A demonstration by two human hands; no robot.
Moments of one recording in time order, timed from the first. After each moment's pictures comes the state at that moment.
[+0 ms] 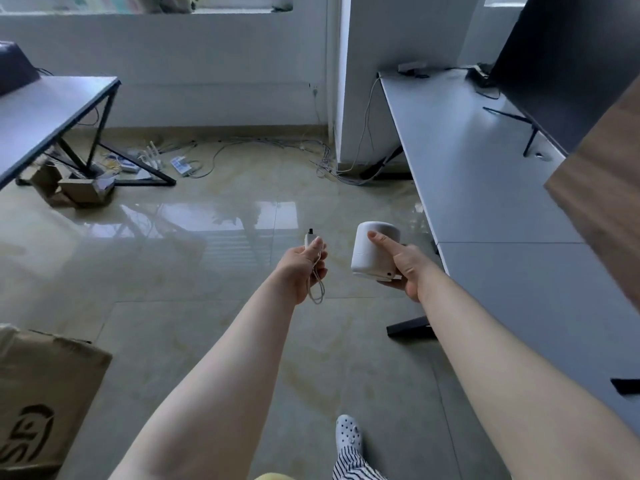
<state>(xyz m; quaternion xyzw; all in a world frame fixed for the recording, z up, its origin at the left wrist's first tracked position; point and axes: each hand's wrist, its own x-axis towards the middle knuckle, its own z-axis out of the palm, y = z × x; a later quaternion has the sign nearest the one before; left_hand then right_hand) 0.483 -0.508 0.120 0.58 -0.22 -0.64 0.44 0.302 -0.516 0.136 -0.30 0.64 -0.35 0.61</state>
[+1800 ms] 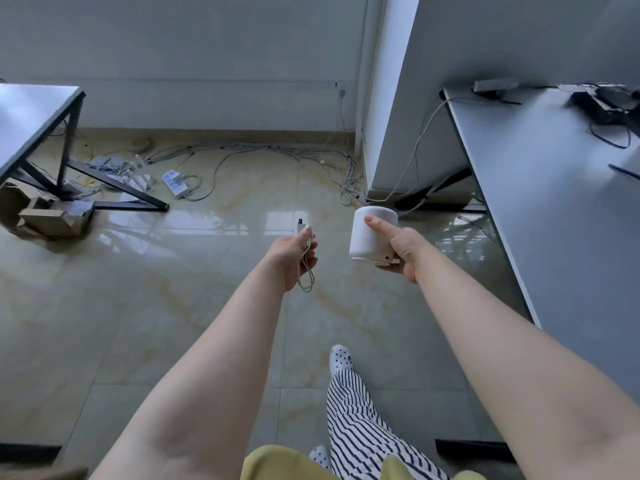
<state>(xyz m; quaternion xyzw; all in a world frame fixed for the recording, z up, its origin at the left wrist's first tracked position) 0.671 -1.038 0.084 0.61 -0.18 -0.64 0.43 0.479 -1.062 0.105 -0.31 0.66 -0.30 0.62</state>
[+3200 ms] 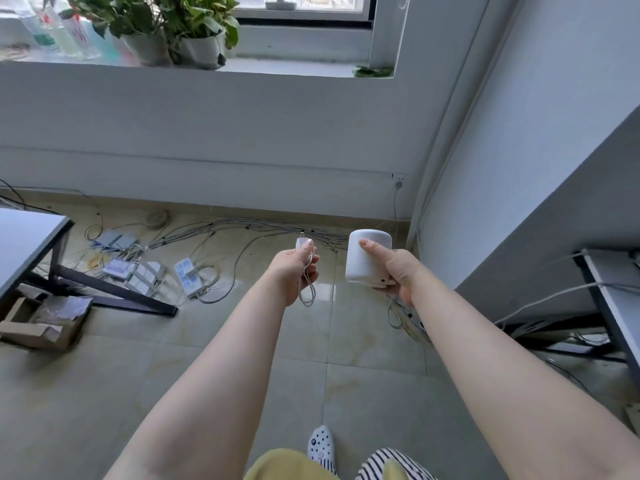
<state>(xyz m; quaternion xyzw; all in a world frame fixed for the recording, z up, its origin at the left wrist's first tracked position) 0.897 -1.636 0.100 0.61 -0.17 -0.61 0.47 0.709 -1.670 0.107 -0.35 0.63 -0.27 0.64</state>
